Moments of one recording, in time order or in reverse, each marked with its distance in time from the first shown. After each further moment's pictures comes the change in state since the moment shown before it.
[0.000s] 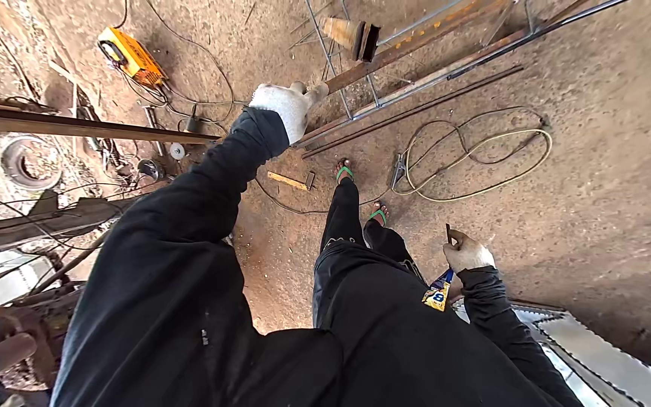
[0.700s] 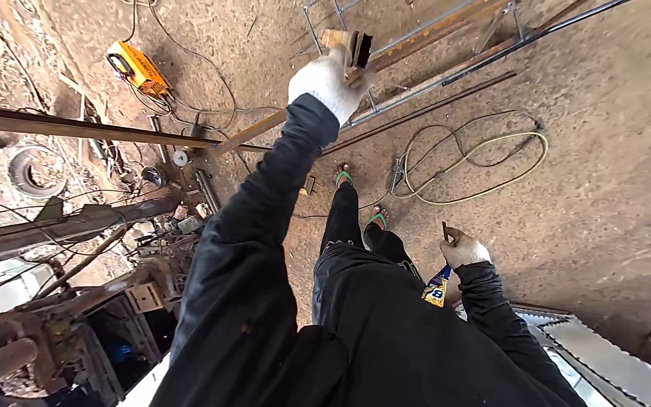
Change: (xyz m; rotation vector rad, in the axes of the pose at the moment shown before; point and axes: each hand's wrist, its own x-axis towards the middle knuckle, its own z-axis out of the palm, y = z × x) left_hand 0.009 0.076 -0.065 -0.479 0.281 -0.312; right_hand 0.003 -0.002 -0.003 0.034 -0.011 -0.031
